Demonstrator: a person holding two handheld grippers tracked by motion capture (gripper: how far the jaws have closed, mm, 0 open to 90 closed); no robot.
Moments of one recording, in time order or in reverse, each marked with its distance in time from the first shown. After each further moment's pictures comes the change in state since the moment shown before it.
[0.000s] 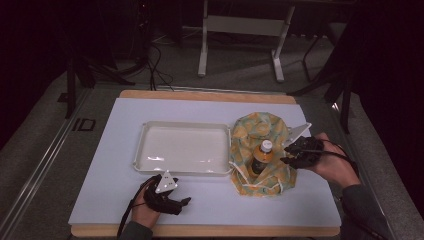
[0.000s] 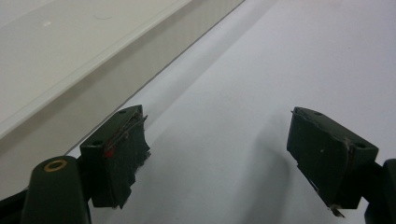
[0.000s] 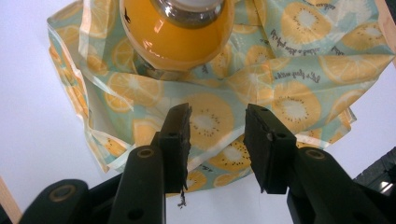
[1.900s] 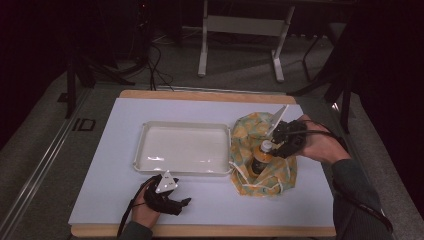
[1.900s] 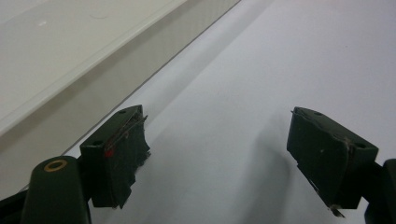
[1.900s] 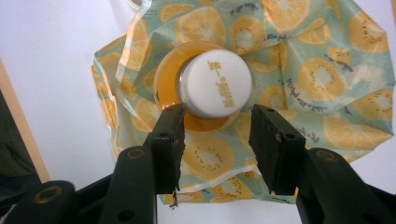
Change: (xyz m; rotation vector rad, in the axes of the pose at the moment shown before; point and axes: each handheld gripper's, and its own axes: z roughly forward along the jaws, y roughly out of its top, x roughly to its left) left arm 0.000 0.000 0.000 0.005 -0.010 0.006; right arm -0.012 0.062 -0.009 0.084 0.137 -0.141
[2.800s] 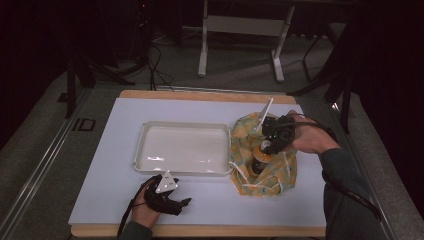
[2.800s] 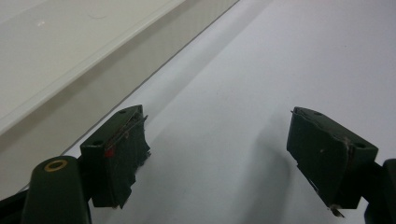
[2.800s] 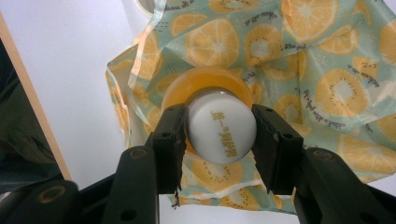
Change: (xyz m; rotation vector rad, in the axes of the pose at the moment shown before) left arm 0.000 0.000 0.000 0.001 -0.003 0.003; right arm -0.010 0.029 0.008 0.086 0.089 -0.006
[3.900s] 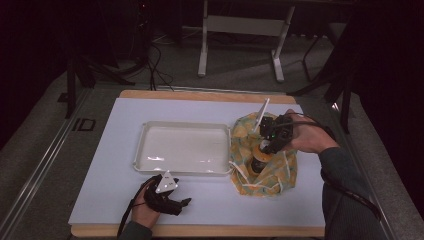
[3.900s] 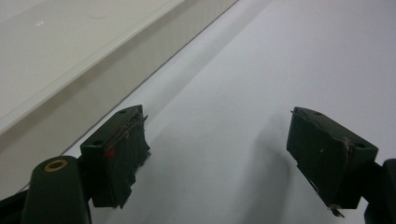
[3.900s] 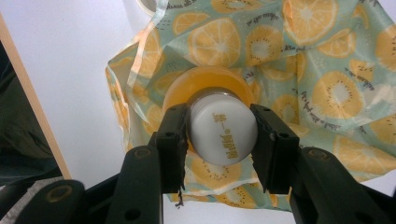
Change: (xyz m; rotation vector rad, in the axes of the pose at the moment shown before) left arm 0.000 0.000 0.000 0.000 -0.003 0.000; right arm 0.004 0.007 -0.003 0.030 -0.020 -0.024
